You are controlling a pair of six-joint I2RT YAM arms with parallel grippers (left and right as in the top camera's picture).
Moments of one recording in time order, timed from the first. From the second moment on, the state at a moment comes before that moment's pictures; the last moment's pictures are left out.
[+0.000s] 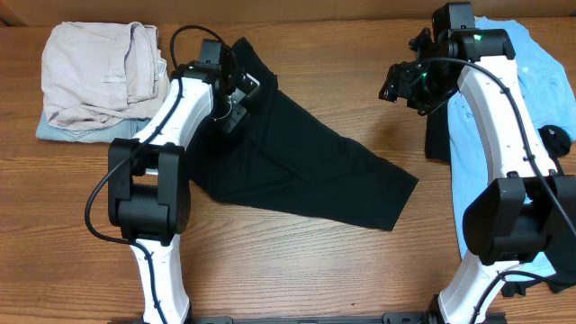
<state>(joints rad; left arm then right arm) -0.16 2.19 1.70 -0.81 0.03 0.50 0.04 1.99 1.89 -1.22 -0.29 0.21</state>
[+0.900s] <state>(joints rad) -0.11 2.19 1.66 -0.76 0.04 0.52 0.04 1.99 1.89 -1.22 -0.29 0.21</state>
